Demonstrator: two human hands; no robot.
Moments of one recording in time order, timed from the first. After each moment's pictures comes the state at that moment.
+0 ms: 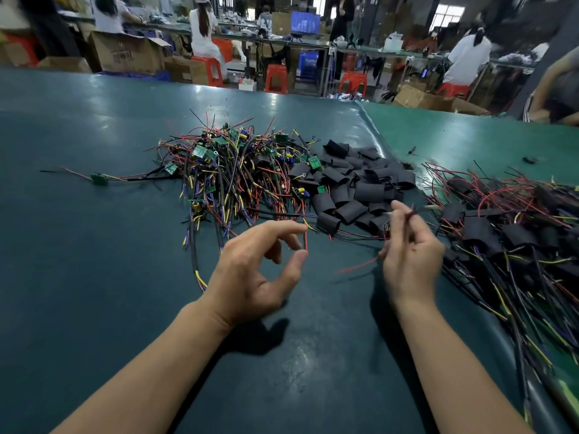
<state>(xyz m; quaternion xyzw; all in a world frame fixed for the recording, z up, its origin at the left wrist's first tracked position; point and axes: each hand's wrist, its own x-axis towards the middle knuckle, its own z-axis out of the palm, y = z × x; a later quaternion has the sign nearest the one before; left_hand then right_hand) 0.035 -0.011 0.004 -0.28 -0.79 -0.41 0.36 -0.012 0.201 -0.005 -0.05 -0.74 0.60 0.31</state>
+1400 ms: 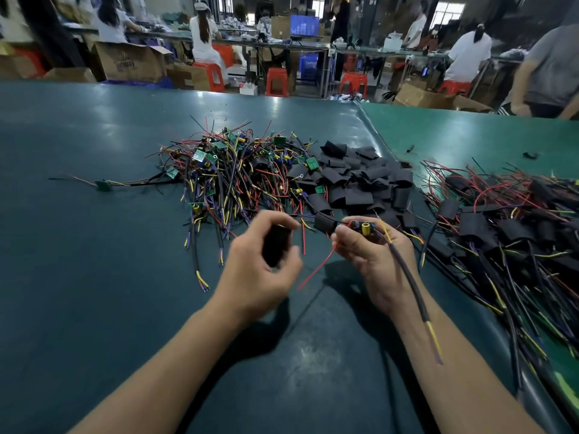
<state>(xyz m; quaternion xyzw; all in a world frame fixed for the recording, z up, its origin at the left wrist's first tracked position) 0.040 0.003 0.003 -0.16 -0.79 -0.52 0.27 0.009 0.178 0.016 0.01 -0.57 0.82 0.06</state>
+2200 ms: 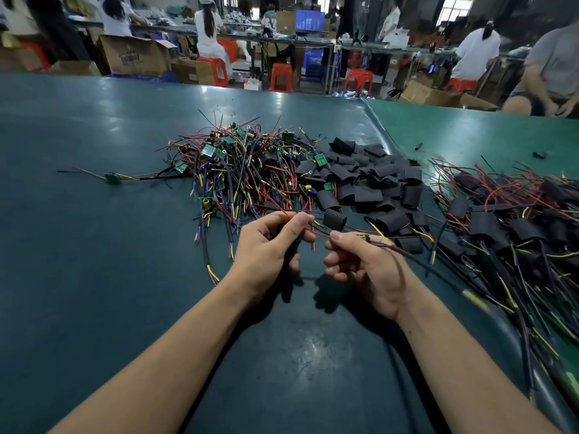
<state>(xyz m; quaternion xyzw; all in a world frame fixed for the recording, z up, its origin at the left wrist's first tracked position) 0.022 0.006 0.007 -0.06 -0.61 -0.79 0.07 0.019 0.168 0.020 -0.01 -0.63 0.76 -0.13</state>
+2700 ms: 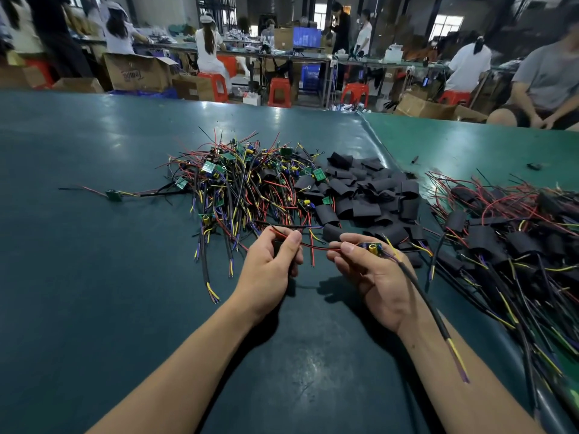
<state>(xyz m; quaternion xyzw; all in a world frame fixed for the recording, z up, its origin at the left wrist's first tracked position) 0.012 0.007 -0.006 -0.05 -0.66 -0.74 0.11 0.008 0.173 0.014 -0.02 -0.49 0.87 -0.05</state>
